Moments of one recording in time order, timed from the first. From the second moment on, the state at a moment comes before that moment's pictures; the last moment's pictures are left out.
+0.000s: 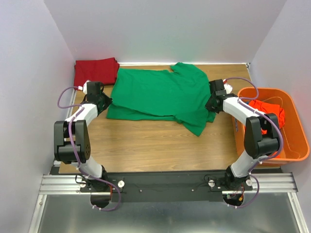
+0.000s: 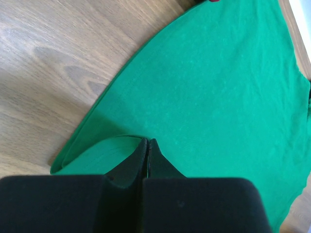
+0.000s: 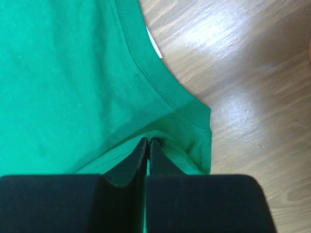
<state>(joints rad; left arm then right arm) 0.05 1.61 0.96 -0.08 0.02 -0.82 0.20 1.67 1.09 -0.41 0.28 0.69</state>
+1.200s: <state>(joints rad) 0.05 1.72 1.07 -0.08 -0.01 -0.82 0.15 1.79 1.23 -0.36 0.21 0.64</state>
